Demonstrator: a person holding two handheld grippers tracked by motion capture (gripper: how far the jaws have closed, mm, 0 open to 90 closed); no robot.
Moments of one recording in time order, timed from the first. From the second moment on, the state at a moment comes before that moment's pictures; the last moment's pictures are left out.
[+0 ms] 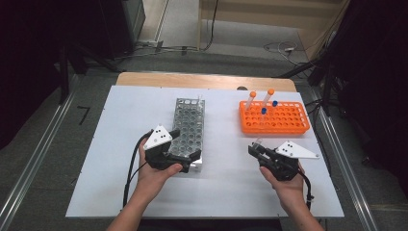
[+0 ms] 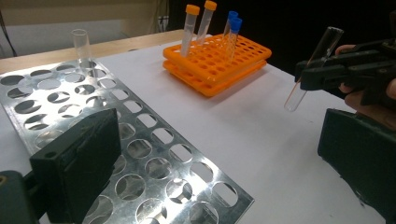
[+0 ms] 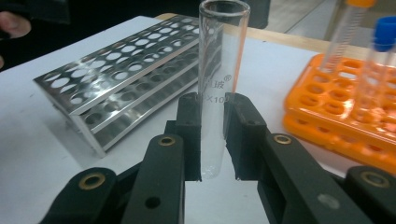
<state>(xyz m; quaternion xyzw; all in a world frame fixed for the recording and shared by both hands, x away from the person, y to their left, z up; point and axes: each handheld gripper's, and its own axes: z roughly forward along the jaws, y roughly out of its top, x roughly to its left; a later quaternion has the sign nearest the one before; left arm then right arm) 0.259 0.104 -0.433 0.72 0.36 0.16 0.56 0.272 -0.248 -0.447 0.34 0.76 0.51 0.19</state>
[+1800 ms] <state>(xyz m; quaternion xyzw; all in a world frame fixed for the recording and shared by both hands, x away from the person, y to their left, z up) 0.243 0.044 -0.431 0.78 0.27 0.12 0.56 0.247 -0.164 -0.458 0.22 0.83 0.49 0.15</state>
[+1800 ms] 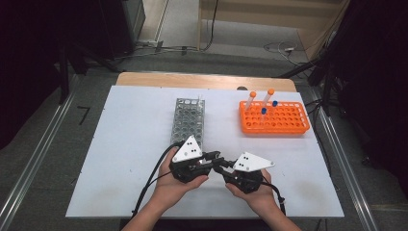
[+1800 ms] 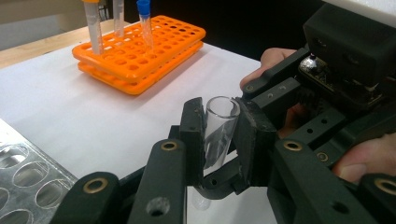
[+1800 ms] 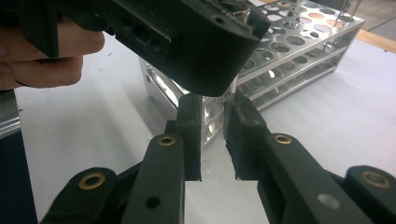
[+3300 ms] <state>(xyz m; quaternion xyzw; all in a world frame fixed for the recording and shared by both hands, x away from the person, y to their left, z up) 0.273 0.060 -0.412 0.76 0.30 0.15 0.56 0.267 -0.244 -0.455 0.26 0.81 0.51 0.11</state>
